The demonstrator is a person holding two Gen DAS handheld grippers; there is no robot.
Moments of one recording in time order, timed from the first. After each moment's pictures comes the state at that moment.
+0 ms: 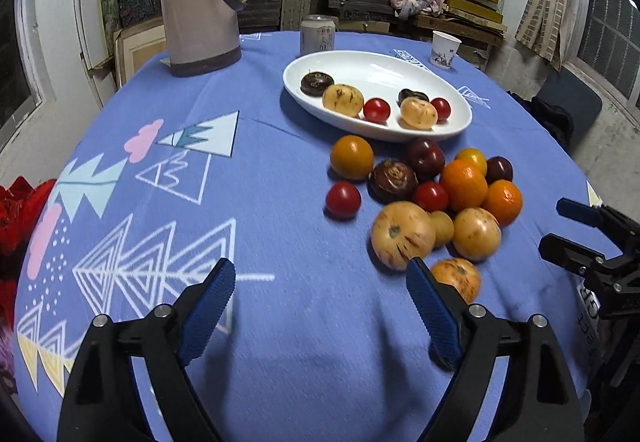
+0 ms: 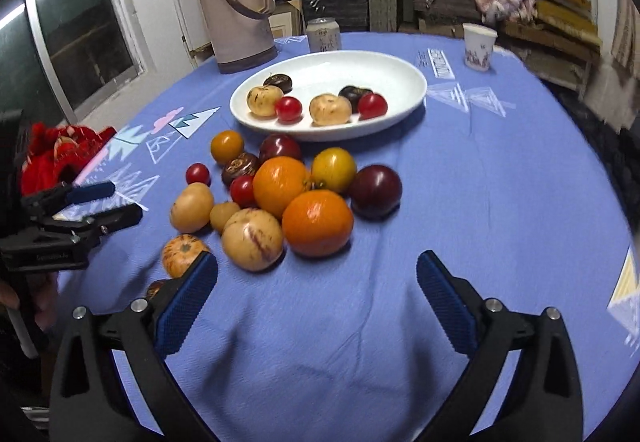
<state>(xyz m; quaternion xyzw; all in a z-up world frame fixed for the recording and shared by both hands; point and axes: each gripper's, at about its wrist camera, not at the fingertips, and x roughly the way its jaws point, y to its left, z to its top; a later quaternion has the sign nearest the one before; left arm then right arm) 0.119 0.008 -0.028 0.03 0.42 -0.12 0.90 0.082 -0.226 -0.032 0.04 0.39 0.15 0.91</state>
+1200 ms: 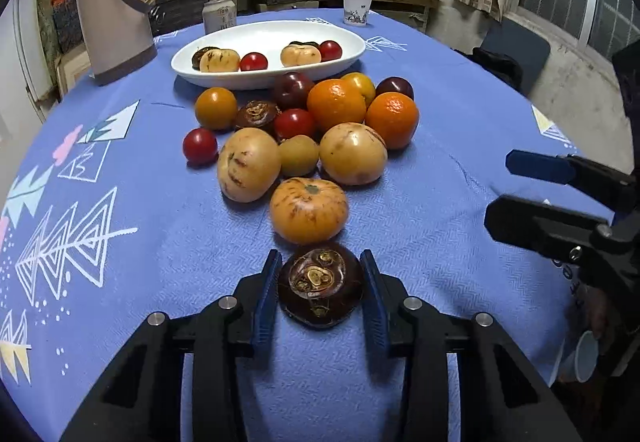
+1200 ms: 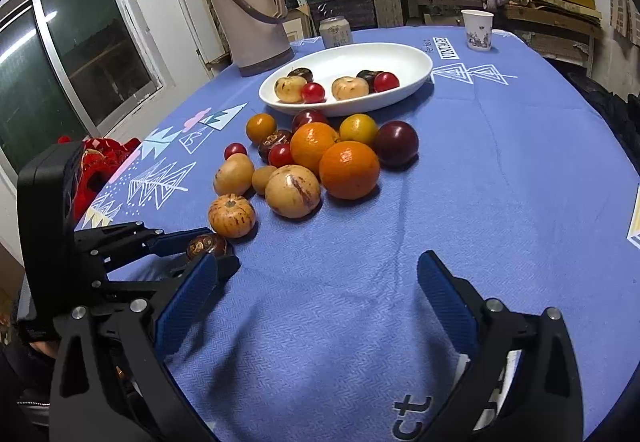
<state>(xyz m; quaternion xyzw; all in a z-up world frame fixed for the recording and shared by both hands) 0.078 -0.059 -0.065 0.08 0.43 -0.21 0.88 0.032 -0.224 -0.038 0.08 0.38 0.17 0.90</state>
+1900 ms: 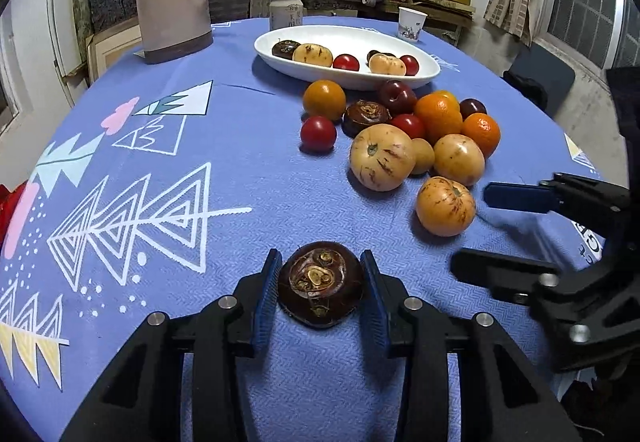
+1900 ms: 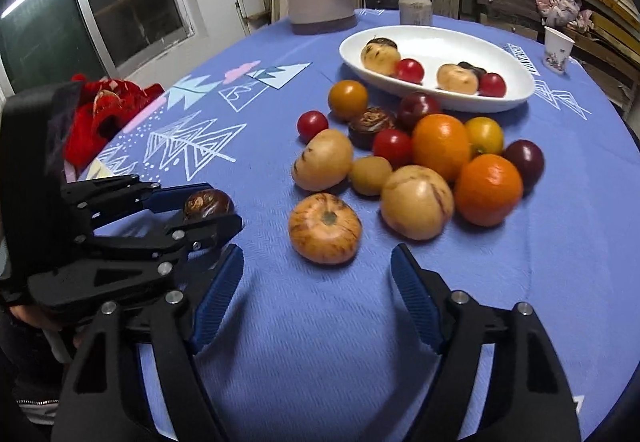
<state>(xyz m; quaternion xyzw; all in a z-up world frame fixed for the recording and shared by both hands) 0.088 0.016 -0.061 0.05 0.42 -0.17 0.89 0.070 -0.124 -0.052 -0.01 0.42 0.22 0.88</state>
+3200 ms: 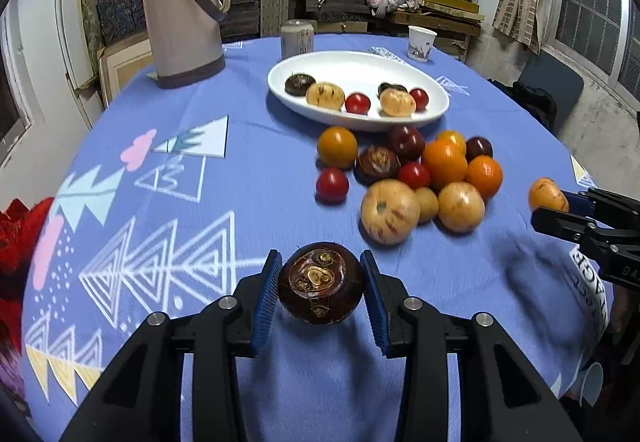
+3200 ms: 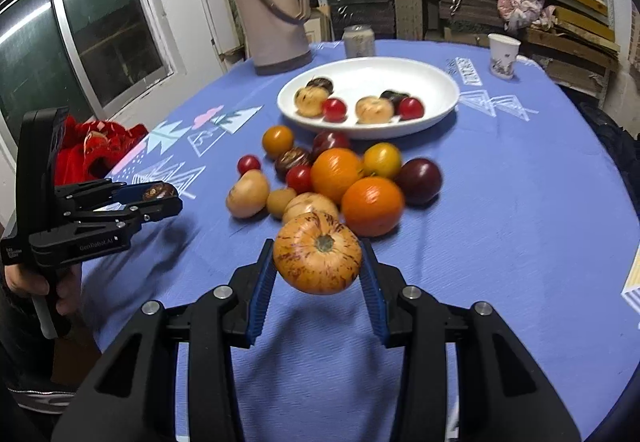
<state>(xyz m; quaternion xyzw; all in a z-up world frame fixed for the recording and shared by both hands) 0.107 0.011 -0.021 0.06 0.40 -0.15 0.90 0.051 -0.212 -0.019 0.04 0.37 0.19 0.91</state>
